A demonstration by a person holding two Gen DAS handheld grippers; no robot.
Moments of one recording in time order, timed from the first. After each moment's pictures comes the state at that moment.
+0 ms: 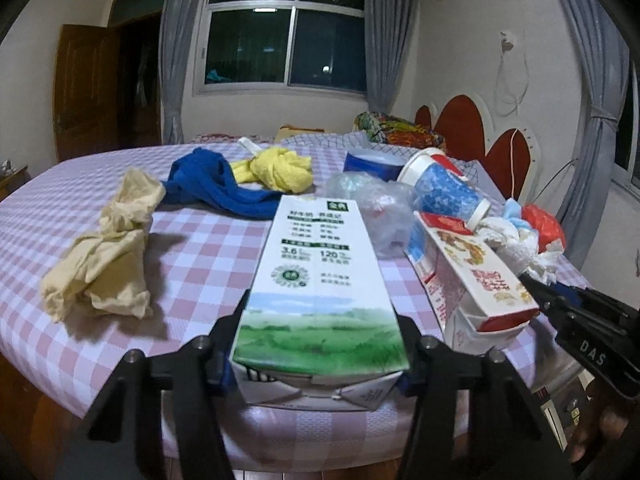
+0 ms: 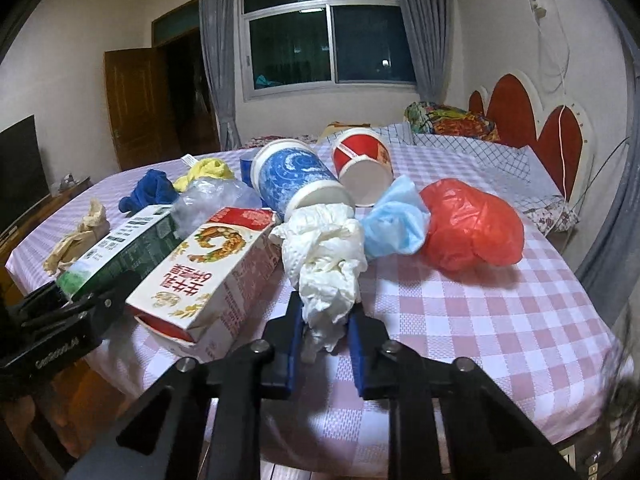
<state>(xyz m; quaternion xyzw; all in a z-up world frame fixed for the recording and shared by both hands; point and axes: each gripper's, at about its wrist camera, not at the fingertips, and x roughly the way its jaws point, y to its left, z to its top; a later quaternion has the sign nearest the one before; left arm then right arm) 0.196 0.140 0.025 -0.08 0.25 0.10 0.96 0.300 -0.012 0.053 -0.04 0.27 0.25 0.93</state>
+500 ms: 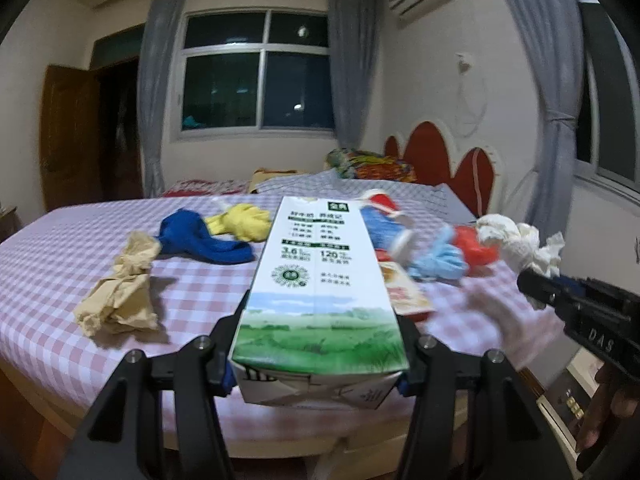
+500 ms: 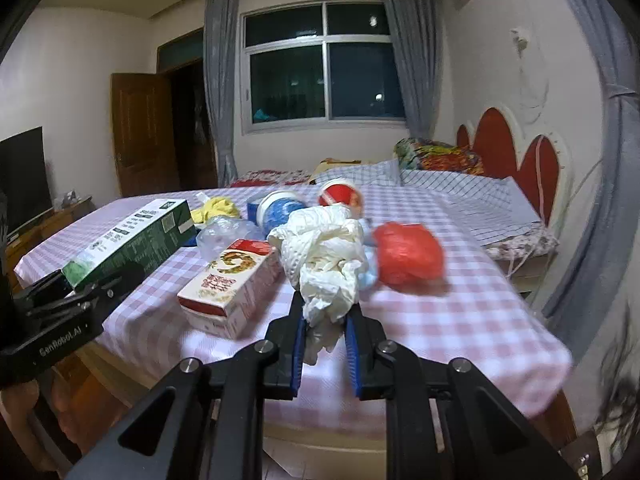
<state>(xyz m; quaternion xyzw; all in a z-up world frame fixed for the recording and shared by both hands) 0.148 0.096 0.053 -0.04 0.18 0.06 0.98 0.228 -0.076 0.092 -0.02 0.21 0.22 0.95</state>
